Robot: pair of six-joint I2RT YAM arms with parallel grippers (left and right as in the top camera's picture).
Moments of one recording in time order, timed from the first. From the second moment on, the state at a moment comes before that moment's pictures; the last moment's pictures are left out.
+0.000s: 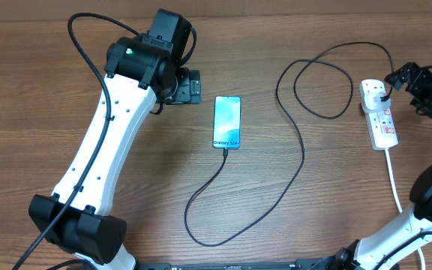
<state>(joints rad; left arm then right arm) -0.36 1.79 1.91 -1.36 -0.15 -0.41 -0.56 2.01 1.67 -0.87 -0.43 0.07</state>
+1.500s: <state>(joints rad) -0.36 1.79 1.91 -1.36 -0.15 -0.41 -0.48 2.01 1.49 -0.69 -0.38 0.07</state>
